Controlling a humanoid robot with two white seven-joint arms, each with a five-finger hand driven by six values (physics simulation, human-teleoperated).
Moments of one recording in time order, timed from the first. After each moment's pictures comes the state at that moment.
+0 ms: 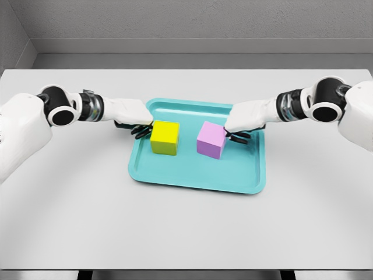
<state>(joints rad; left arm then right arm) -0.92 0.48 -0.93 -1.08 -0.58 -0.61 -0.60 -1.05 -0.62 1.16 -1.27 0.44 -0.61 0.61</state>
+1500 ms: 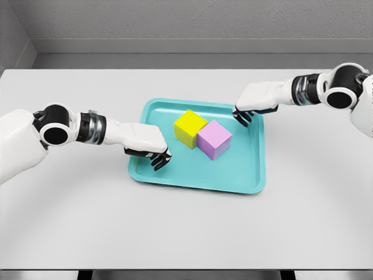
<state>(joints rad) -0.90 0.62 -1.08 -1.36 -0.23 -0.61 -0.61 -1.04 -0.61 1.04 -1.16 0.44 -0.61 0.61</state>
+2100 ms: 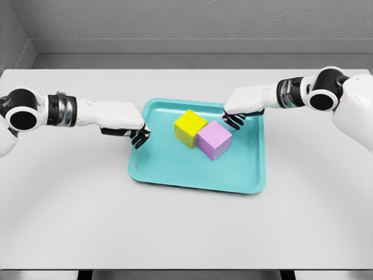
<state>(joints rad) -0.92 0.71 -0.99 -1.35 -0.18 -0.61 -0.61 -1.04 -0.54 1.04 -1.08 0.46 -0.61 0.61</state>
